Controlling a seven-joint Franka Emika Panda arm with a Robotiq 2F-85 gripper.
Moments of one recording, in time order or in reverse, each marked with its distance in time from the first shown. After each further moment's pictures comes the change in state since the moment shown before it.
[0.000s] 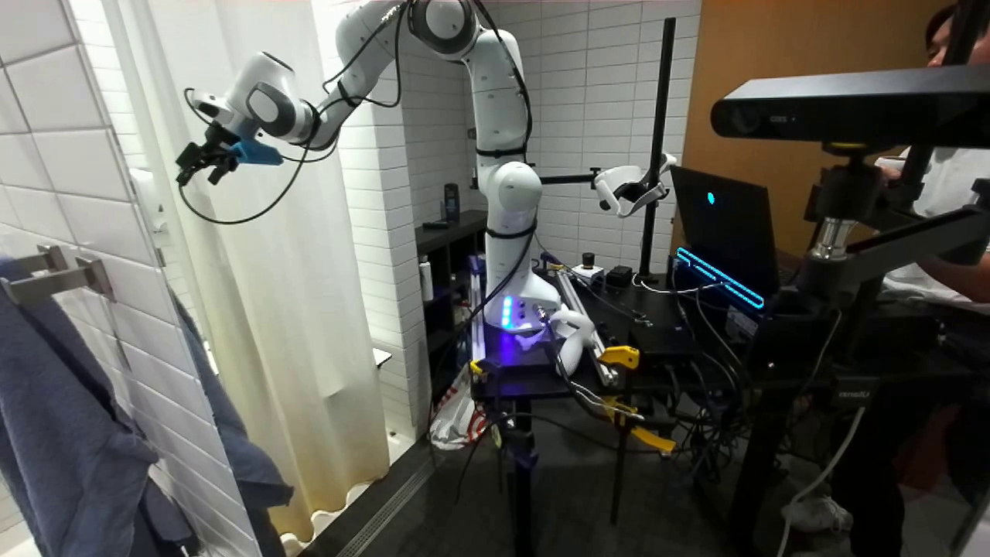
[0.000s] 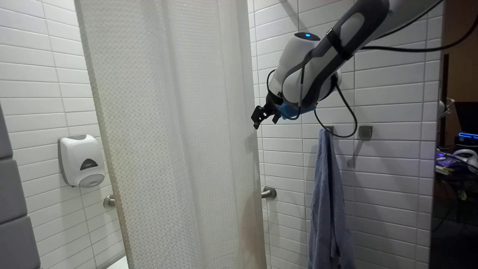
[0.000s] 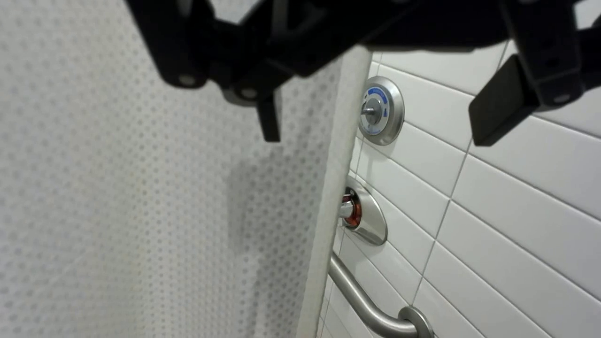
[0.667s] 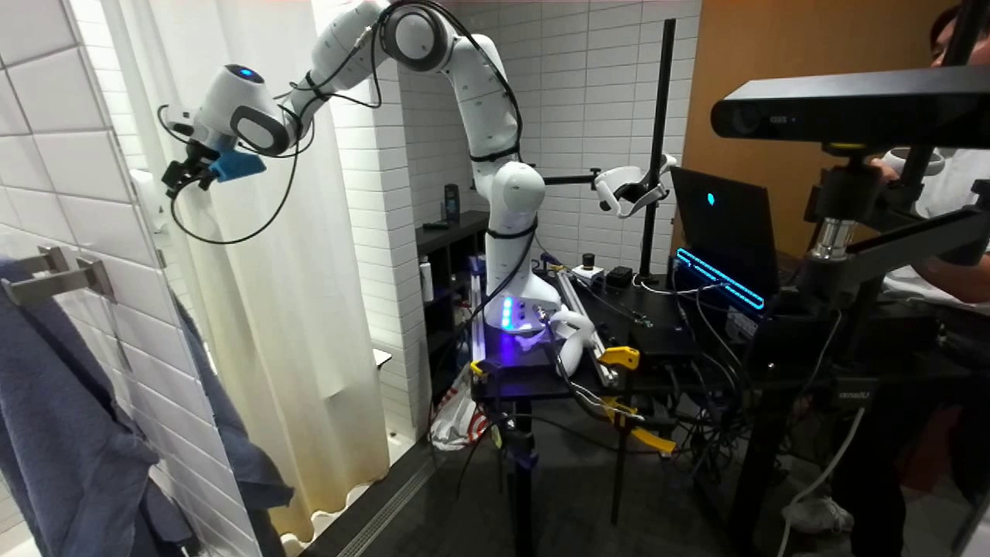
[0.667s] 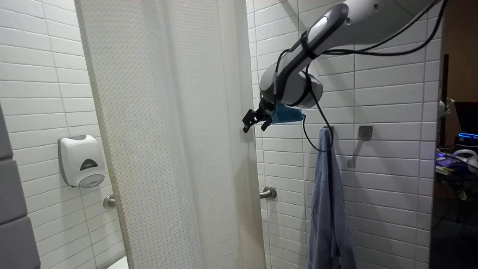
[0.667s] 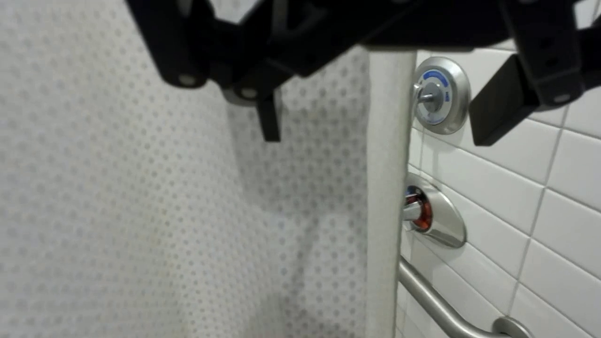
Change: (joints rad) arm -0.094 0.175 0.162 0.159 0.536 -0.005 -0.471
